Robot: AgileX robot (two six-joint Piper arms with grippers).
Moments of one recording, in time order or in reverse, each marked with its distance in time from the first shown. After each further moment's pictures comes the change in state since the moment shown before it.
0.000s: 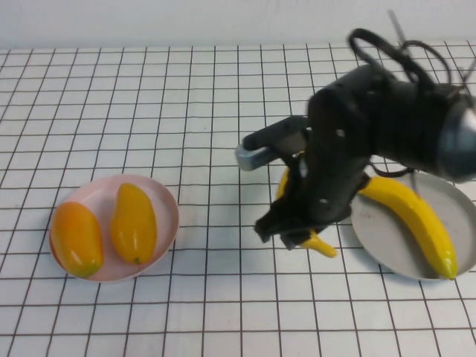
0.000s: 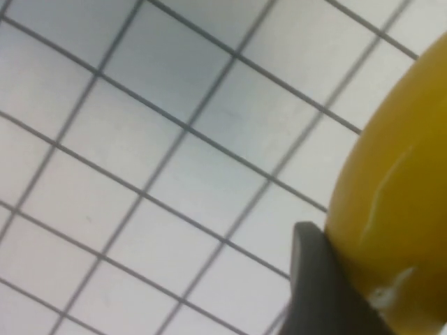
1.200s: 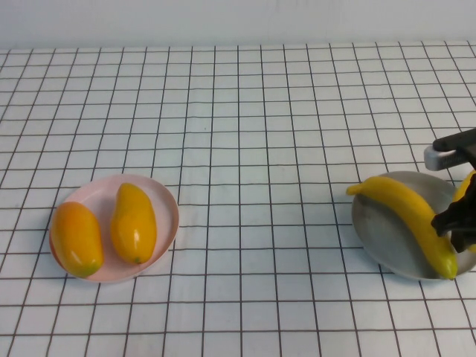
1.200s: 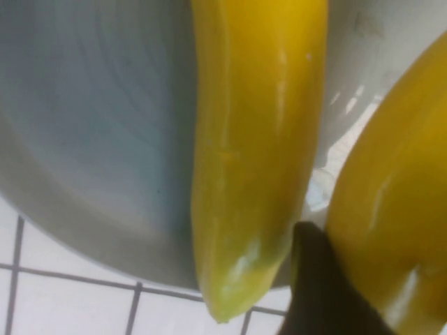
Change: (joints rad) right arm -0.542 -0.174 0.408 -0.068 -0.125 -0.214; left arm 0.000 0.000 0.000 0.000 0.000 0.000
